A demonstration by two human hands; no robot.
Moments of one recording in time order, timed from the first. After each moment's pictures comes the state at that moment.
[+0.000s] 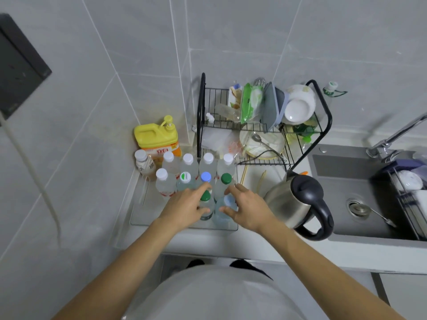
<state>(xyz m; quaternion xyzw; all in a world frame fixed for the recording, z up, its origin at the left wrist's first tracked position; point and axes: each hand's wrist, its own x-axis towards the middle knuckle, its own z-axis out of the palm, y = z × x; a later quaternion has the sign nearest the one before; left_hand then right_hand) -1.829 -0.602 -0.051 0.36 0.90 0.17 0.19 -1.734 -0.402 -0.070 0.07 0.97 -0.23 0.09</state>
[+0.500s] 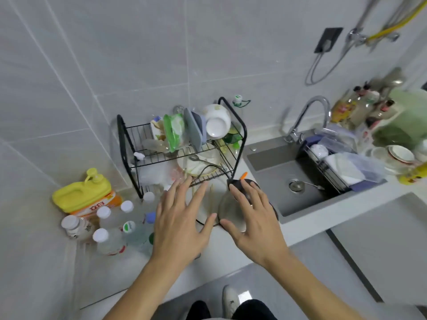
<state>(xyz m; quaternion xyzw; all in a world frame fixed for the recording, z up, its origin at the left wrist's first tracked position) -1.782 -0.515 0.026 0.48 0.85 0.20 -0.03 -1.627 -0.377 0.013 0.29 0.93 -0.17 -0.16</state>
